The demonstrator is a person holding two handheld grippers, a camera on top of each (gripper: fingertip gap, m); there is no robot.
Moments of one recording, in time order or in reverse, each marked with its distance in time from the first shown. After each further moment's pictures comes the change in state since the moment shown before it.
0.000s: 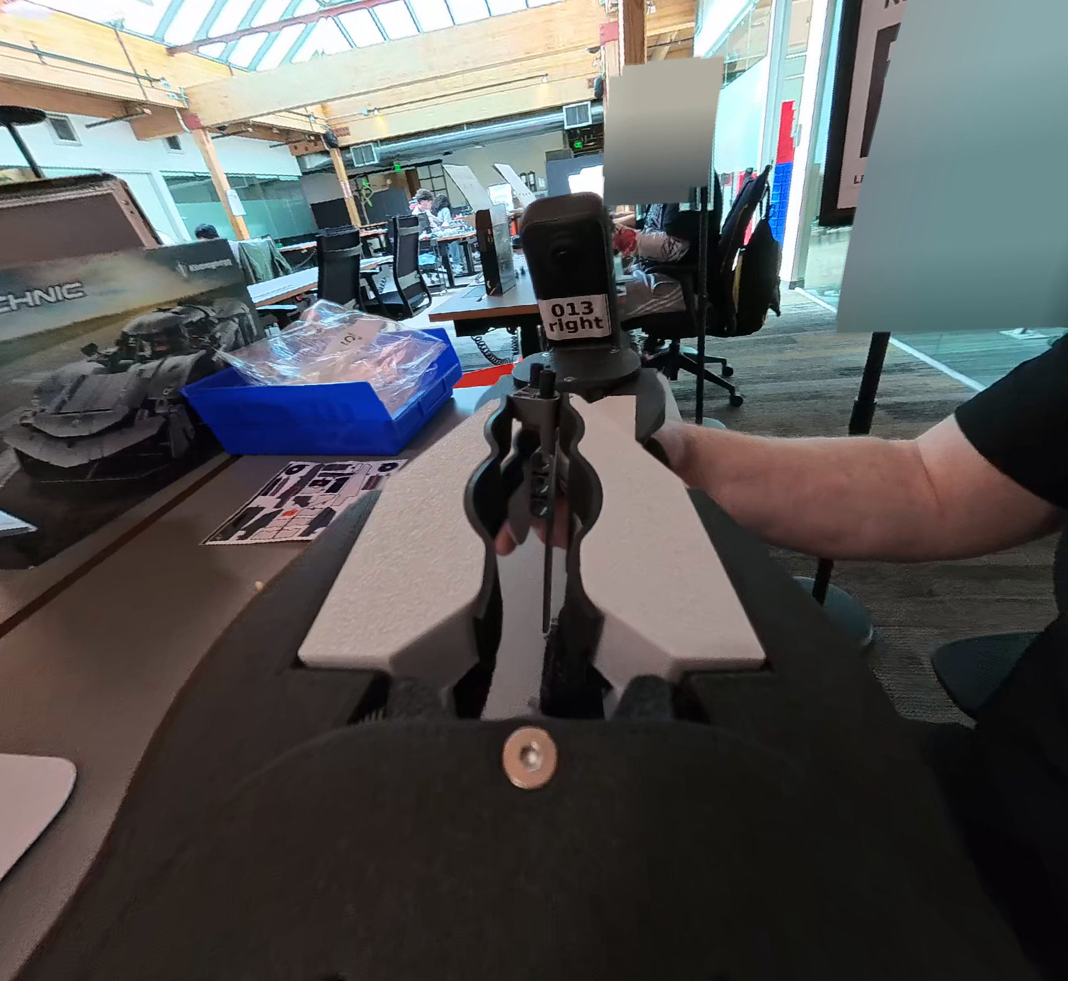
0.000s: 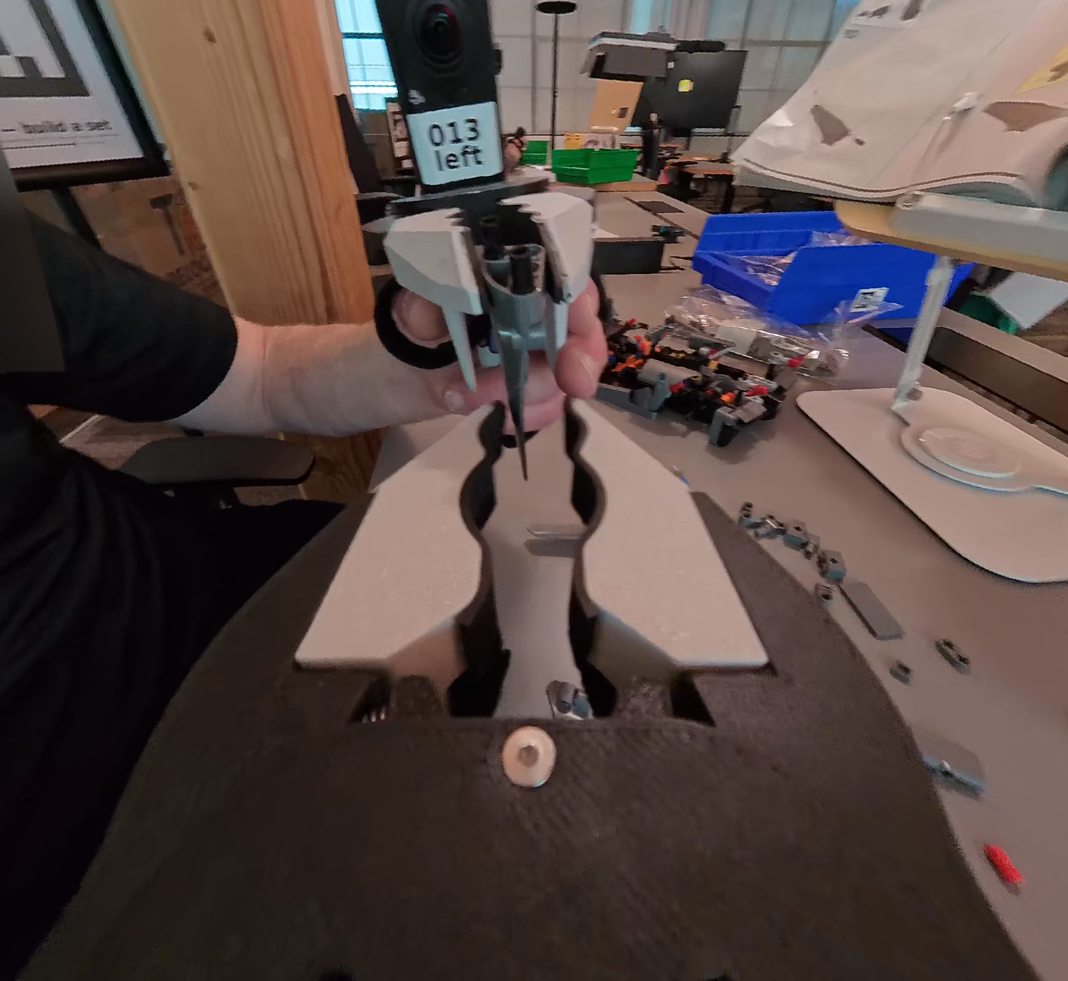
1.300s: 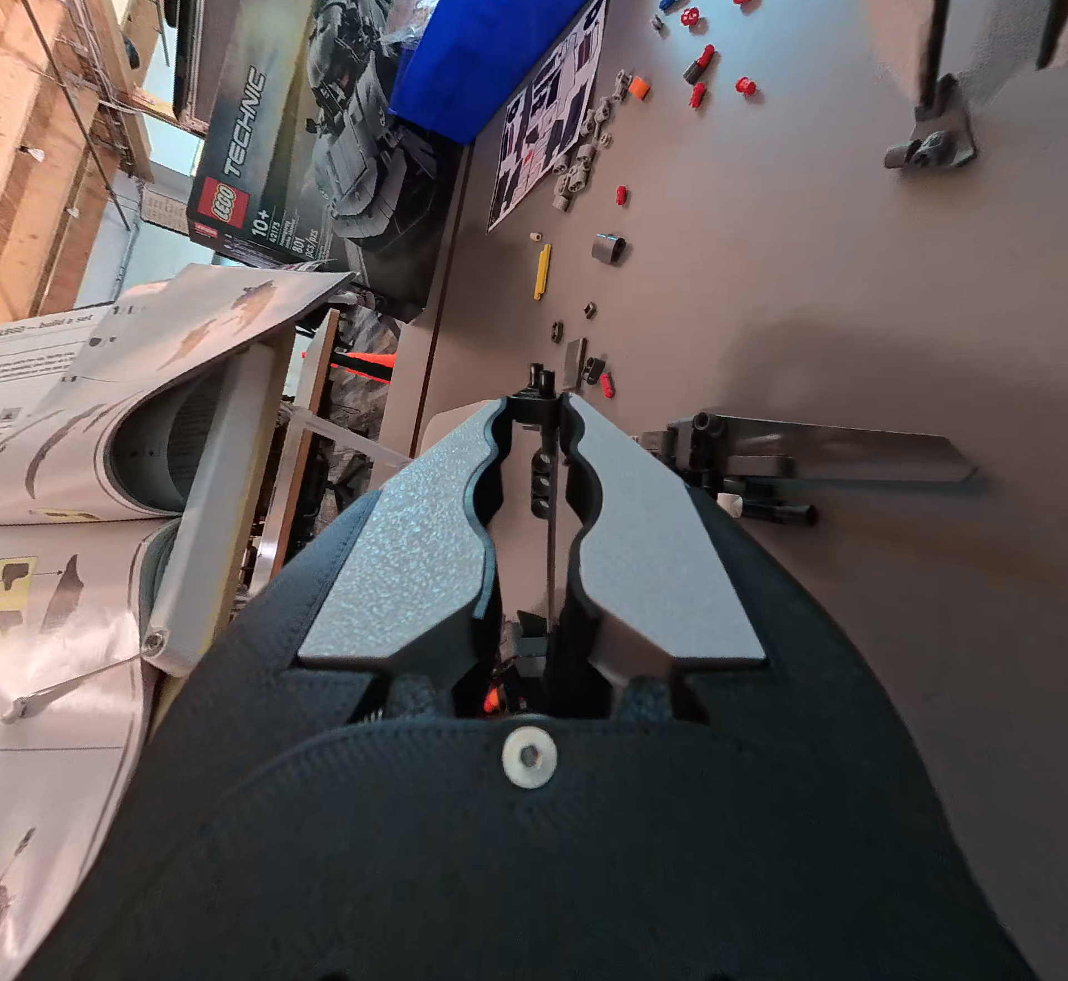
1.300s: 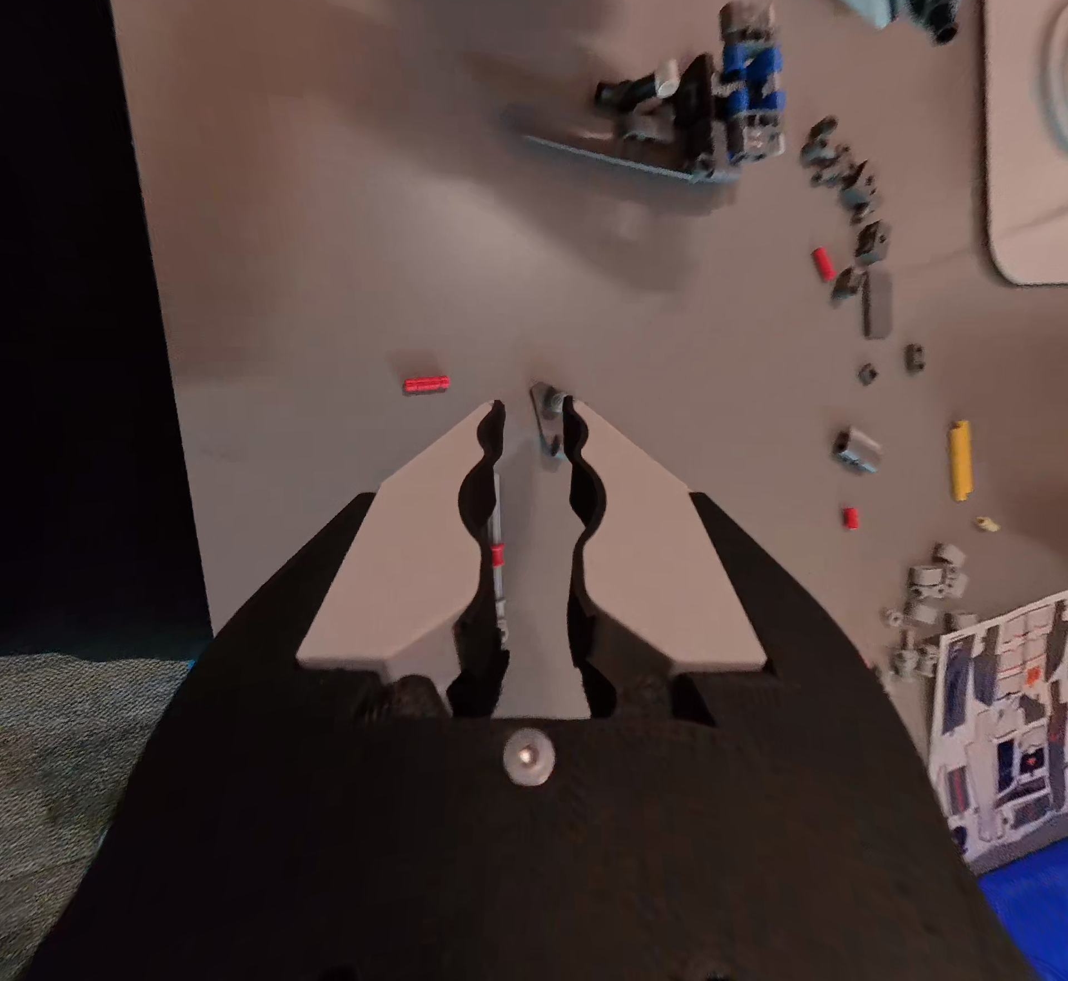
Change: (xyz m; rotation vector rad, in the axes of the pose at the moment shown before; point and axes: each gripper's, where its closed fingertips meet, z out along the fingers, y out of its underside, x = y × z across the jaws) left arm -0.097 0.117 -0.085 -0.727 -0.343 0.780; right arm 0.002 0.131 -0.028 -0.994 0.177 -0.253
